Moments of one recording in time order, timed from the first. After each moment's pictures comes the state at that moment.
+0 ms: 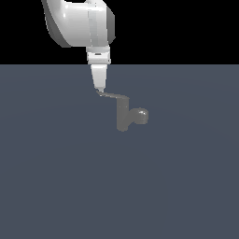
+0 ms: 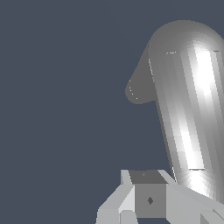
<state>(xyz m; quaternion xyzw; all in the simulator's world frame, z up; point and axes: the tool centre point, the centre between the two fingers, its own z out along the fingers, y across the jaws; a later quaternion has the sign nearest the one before) 0.109 0.078 0.173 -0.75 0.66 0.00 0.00</state>
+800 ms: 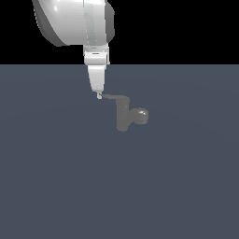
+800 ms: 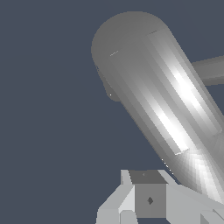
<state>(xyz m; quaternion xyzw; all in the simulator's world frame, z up) 0.068 0.079 0.173 -0.75 0.67 0.00 0.00</state>
